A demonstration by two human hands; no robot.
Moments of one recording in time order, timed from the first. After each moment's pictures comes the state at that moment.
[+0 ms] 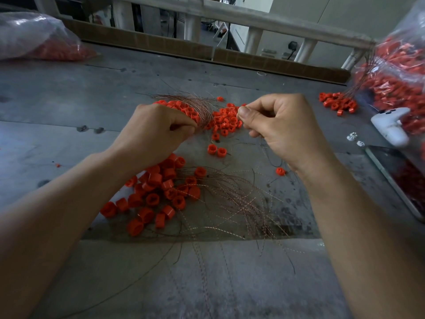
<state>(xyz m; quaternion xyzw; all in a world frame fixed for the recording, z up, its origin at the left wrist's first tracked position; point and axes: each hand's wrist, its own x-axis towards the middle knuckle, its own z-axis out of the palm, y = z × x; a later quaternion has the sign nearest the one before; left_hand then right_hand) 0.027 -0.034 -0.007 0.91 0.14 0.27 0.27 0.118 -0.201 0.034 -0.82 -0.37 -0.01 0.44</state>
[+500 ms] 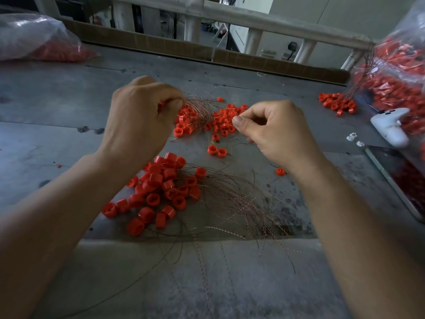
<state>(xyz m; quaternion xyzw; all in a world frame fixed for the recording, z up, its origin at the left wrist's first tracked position) 0.014 -0.038 0.010 0.88 0.14 0.40 0.19 0.116 -0.199 0.030 -0.85 -0.37 -0.03 0.37</state>
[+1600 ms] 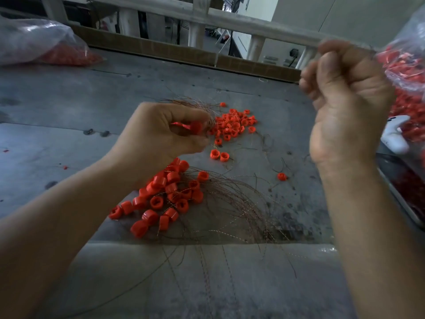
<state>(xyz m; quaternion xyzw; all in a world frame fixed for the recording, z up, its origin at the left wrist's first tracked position) 0.000 -0.058 0.013 0.79 0.08 0.26 0.55 0.120 -0.213 0.057 -0.52 -0.35 -0.11 0.77</state>
